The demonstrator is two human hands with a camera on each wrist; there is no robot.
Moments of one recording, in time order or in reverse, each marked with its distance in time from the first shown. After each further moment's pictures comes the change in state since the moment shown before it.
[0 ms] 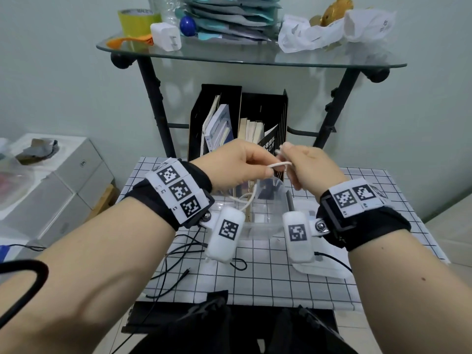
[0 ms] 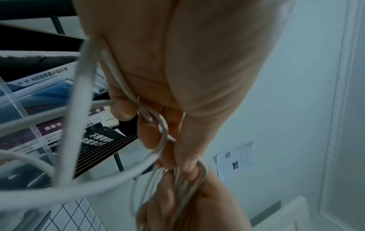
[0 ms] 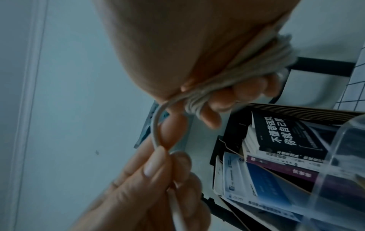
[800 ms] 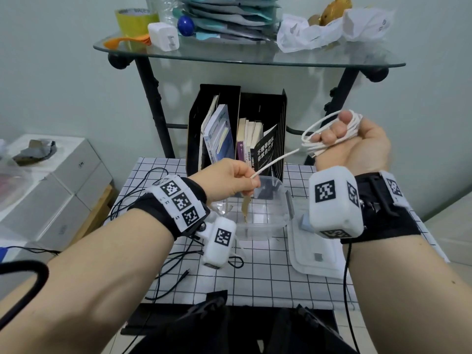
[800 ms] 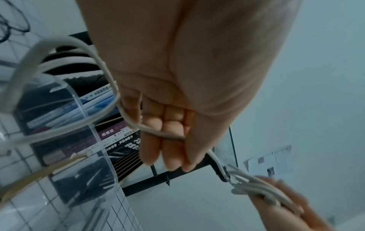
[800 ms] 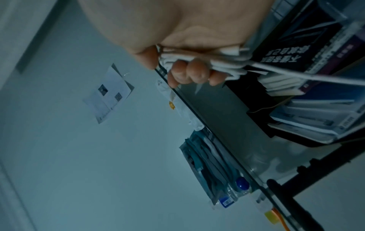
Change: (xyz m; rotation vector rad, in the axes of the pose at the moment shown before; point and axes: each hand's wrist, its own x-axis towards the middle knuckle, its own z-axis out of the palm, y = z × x) left_hand 0.002 -0.049 0.010 -0.137 0.037 -0.198; right_hand 0.008 -0.015 -0.030 1.591 0.310 0.031
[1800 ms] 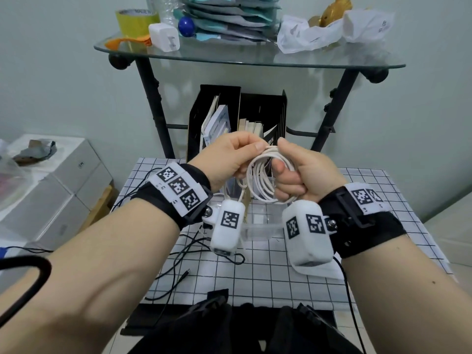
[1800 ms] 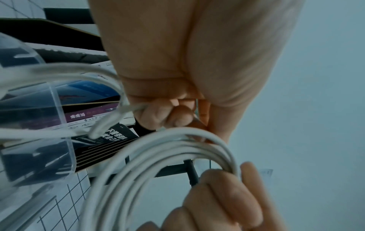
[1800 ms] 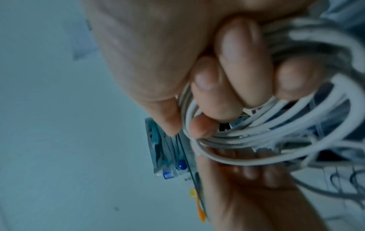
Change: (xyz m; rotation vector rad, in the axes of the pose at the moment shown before) left_hand 0.008 0.026 -0.003 -0.413 0.140 0.172; right_hand -0.024 0.033 -0.011 -0.740 -0.376 0.485
